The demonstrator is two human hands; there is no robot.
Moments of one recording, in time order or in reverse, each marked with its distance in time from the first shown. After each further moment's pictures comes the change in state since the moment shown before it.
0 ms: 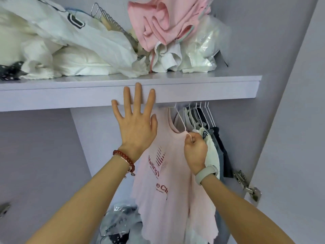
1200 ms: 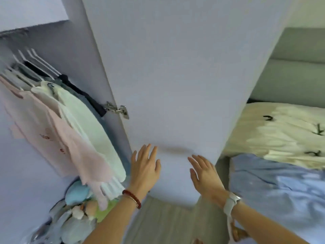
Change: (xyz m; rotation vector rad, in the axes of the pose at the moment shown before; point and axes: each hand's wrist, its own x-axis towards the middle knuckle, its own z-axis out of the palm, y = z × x) left_hand -0.283 0.208 -0.020 -0.781 -0.861 0.724; right_hand -0.332 0.117 -0.285 -1.010 -0.019 0.399
